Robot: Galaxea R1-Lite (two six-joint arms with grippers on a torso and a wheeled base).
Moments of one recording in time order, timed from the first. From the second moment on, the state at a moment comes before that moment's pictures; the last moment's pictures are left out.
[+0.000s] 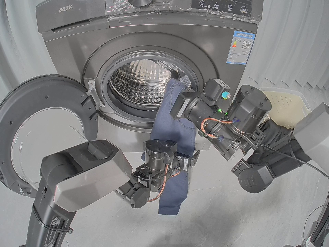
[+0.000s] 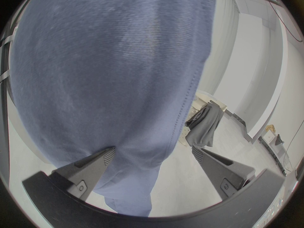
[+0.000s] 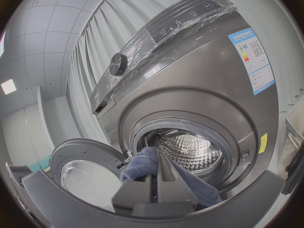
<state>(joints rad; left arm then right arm) -0.69 2.47 -1.20 -1.12 0.13 -0.10 0.76 2.04 -1.08 -1.32 -0.14 0.19</state>
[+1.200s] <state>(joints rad) -0.69 2.35 -1.18 -1.12 0.14 -0.10 0.75 2.06 -1.07 -1.33 -0.14 0.19</state>
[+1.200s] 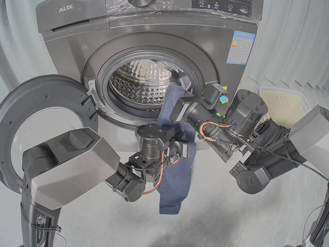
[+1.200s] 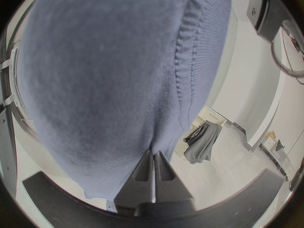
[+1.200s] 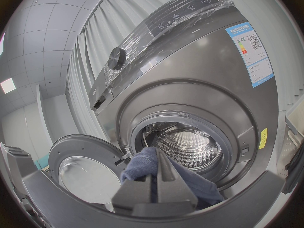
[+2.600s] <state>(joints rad) -0.51 1.75 -0.59 -1.36 -0.04 -0.23 0.65 1.69 -0.62 -1.33 0.00 0.16</state>
